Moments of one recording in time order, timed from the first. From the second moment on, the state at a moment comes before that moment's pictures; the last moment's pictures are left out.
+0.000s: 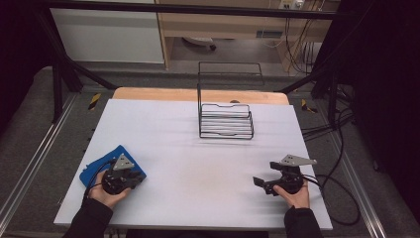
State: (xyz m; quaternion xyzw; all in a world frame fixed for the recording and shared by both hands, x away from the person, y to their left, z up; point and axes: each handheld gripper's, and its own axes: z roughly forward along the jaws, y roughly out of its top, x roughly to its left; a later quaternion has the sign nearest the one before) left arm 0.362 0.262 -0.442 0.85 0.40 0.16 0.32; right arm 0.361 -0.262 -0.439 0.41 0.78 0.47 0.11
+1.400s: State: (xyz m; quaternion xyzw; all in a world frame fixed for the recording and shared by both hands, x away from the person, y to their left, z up) left arm 0.356 0.242 -0.417 0.81 0.42 0.13 0.38; right arm 0.362 -0.262 -0.438 0.41 0.78 0.47 0.11
